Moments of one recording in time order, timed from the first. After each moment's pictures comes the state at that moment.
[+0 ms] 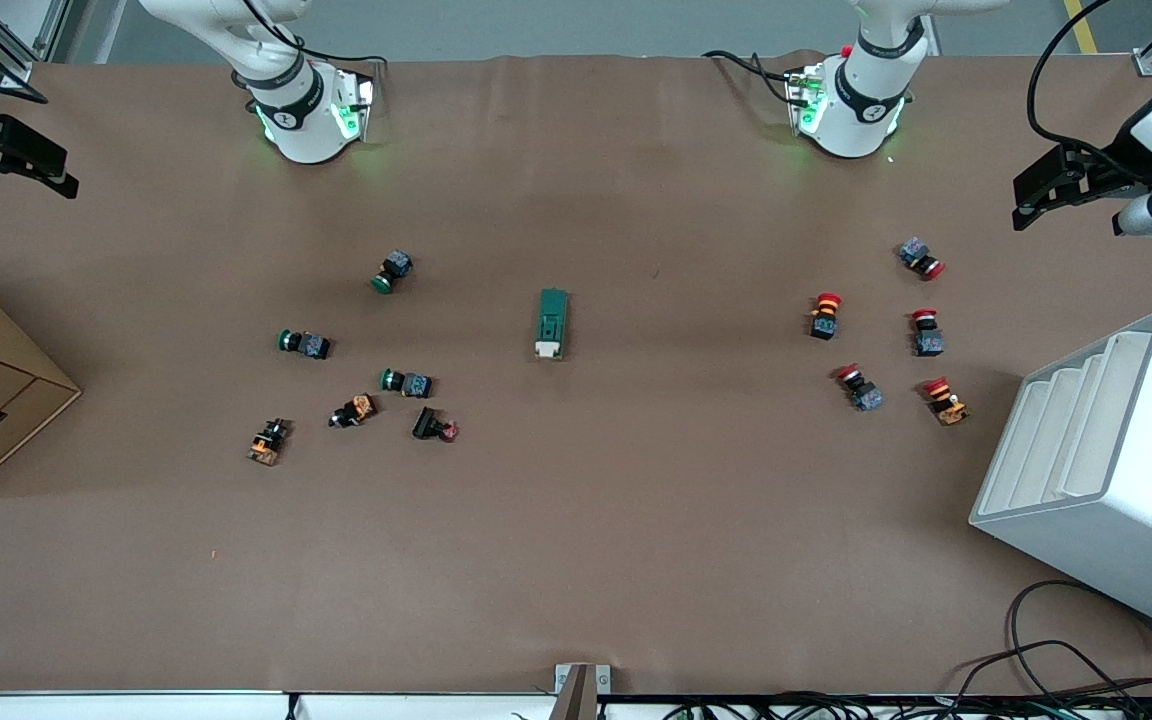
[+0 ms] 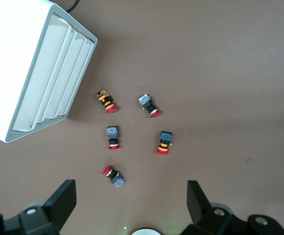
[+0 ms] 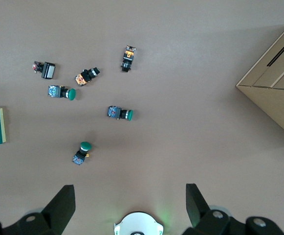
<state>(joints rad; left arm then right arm) -0.04 -0.02 -0.08 -1.47 0.02 1.43 -0.02 0.00 -0.14 -0.04 -1.61 0.00 1.38 -0.03</state>
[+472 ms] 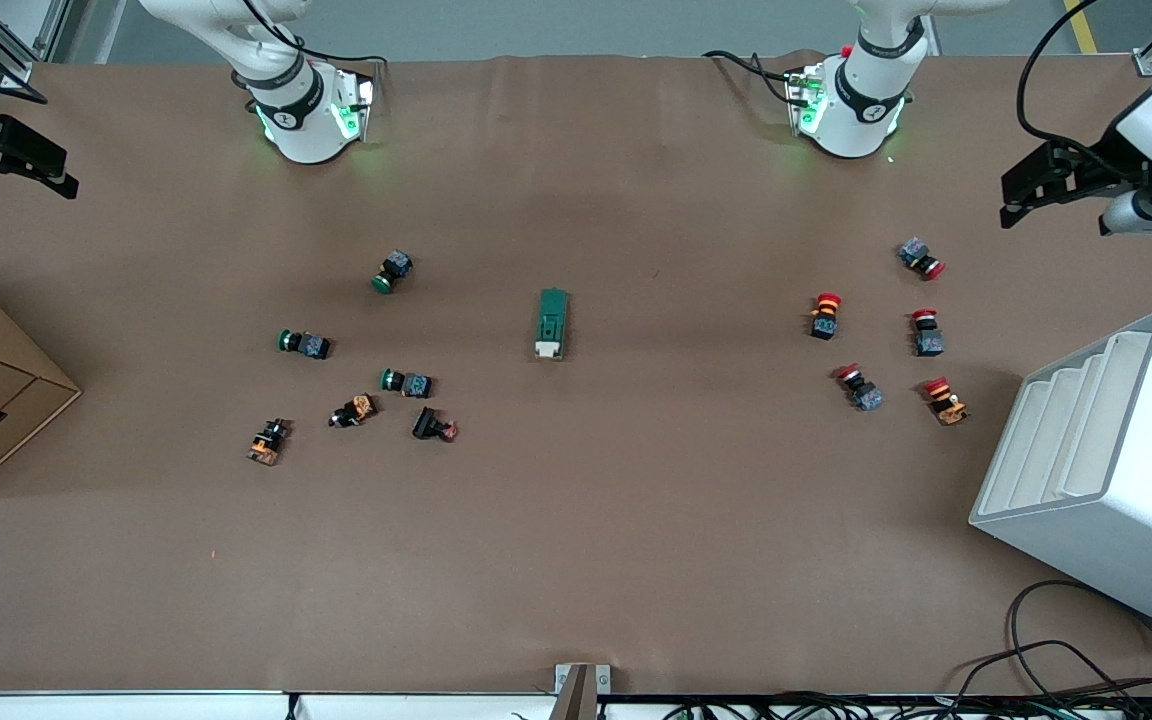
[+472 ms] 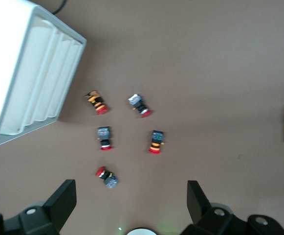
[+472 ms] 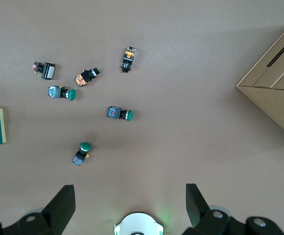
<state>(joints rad) -0.05 -0.02 -0.10 -1.47 -0.01 1.43 -0.02 0.00 -0.14 -0.04 -1.61 0.00 1.39 -0.03</state>
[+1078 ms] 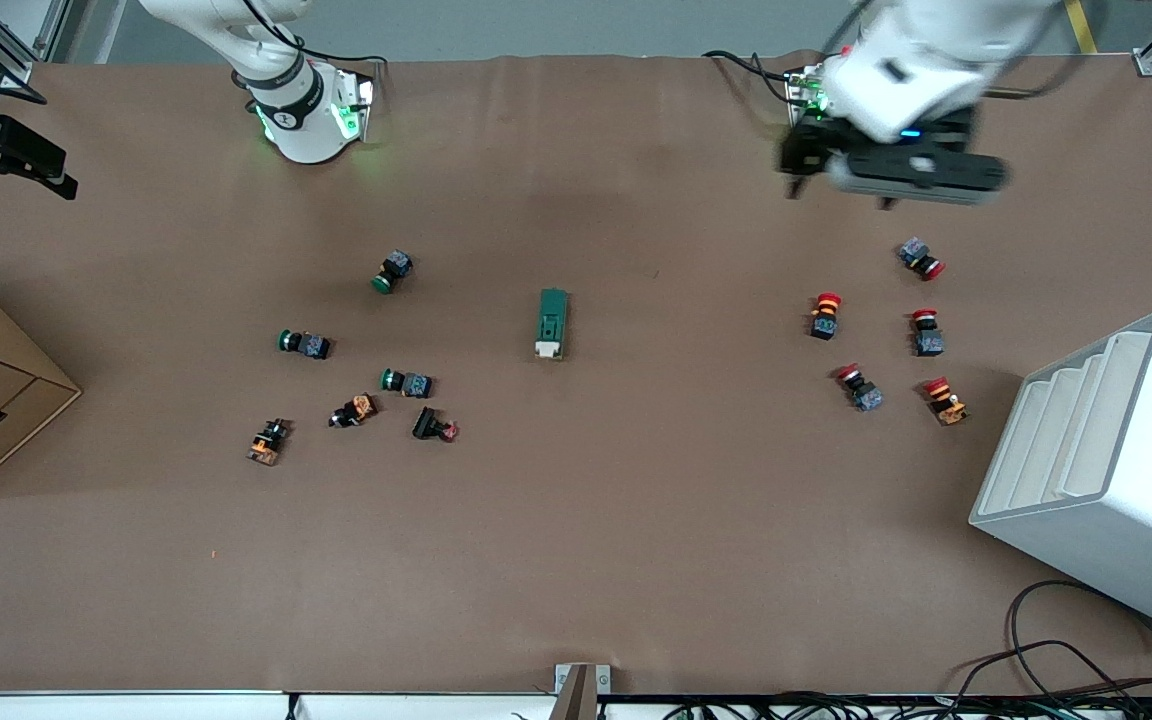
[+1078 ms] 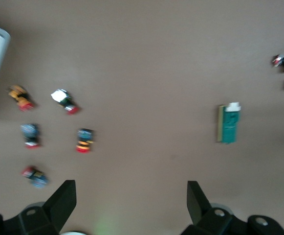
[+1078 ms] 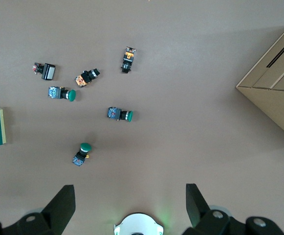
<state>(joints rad) -0.07 0.03 -0.51 -1.49 -0.03 1.54 -0.52 0.00 -0.14 -0.04 -1.61 0.00 1.39 -0.03</state>
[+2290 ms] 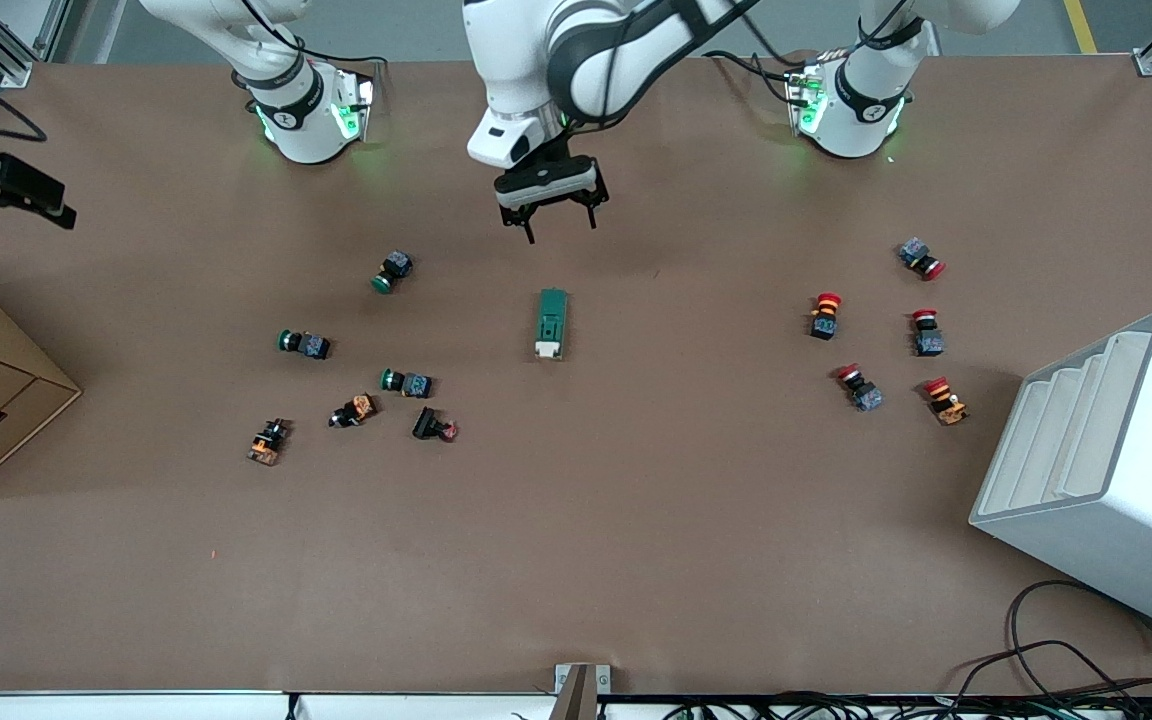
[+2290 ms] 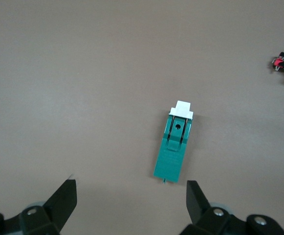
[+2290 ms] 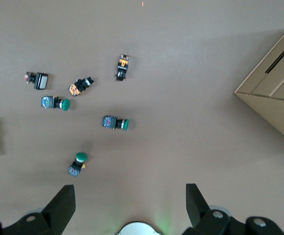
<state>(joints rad) -0.61 0.51 -0.64 -1.68 0.75 1.93 -1.71 -0.01 -0.06 -0.05 -1.59 -0.01 1.45 -0.03</state>
